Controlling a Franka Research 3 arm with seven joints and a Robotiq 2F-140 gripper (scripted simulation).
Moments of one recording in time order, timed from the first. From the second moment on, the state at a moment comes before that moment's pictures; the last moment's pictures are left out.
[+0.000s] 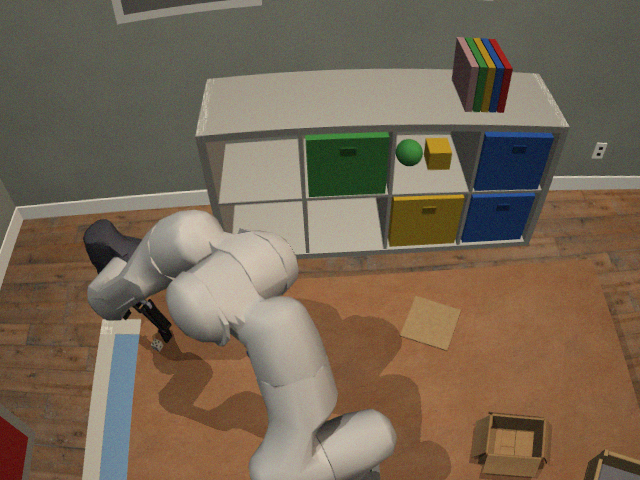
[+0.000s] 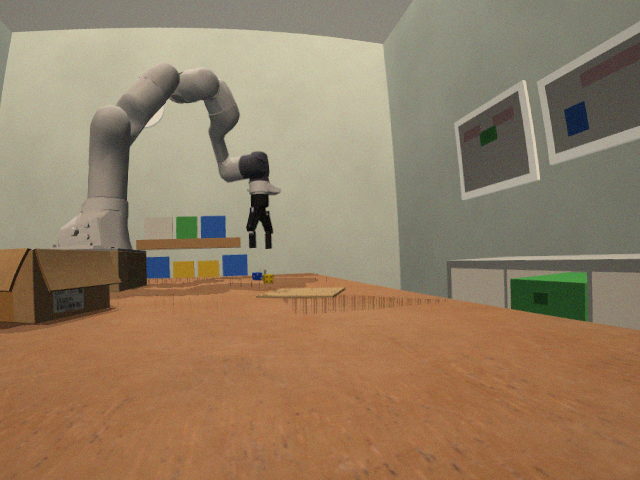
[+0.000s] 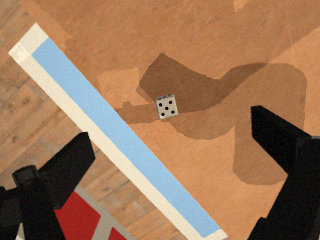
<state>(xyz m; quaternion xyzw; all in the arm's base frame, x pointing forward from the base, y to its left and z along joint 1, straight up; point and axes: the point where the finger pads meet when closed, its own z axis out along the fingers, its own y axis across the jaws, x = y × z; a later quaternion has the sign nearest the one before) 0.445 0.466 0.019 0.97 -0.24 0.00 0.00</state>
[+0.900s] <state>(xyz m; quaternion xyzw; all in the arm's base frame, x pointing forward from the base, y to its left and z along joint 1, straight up) 0.445 0.467 0.014 1.00 -0.04 0.00 0.00</state>
